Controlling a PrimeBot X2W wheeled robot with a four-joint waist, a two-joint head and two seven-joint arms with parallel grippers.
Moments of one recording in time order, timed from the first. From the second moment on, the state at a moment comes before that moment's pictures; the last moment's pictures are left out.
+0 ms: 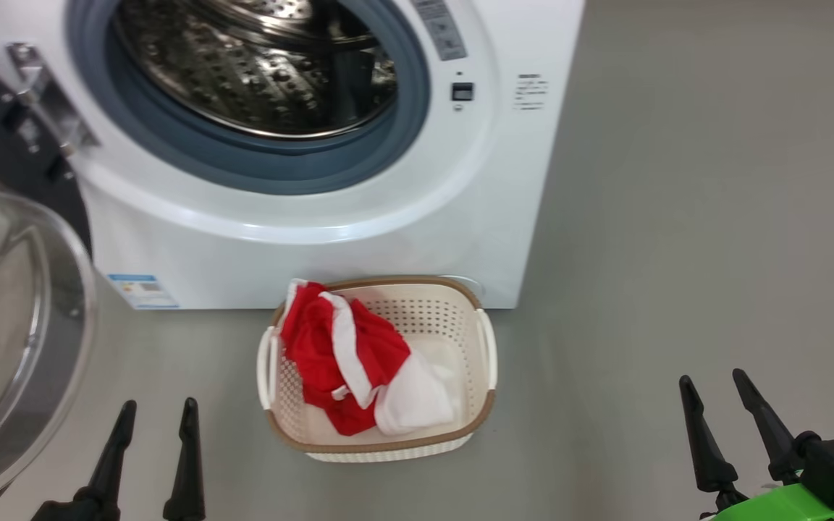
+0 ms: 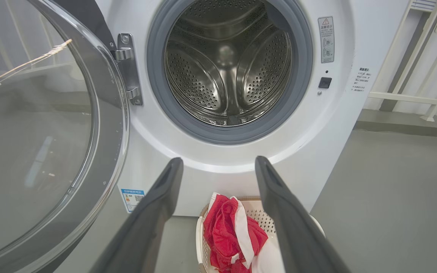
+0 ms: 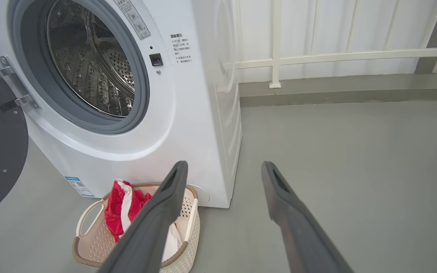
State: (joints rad) left arm 0.04 0.04 0.09 0.10 -0.19 -0.11 -0.26; right arm 0.08 -0.10 -0.03 0.17 0.33 0.12 -0.26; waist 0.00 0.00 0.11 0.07
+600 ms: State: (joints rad) left arm 0.07 0.04 0.00 0.14 -0.25 -0.03 -0.26; right arm 0.08 -0.14 0.03 0.20 0.34 0.12 -0.26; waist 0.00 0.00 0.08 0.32
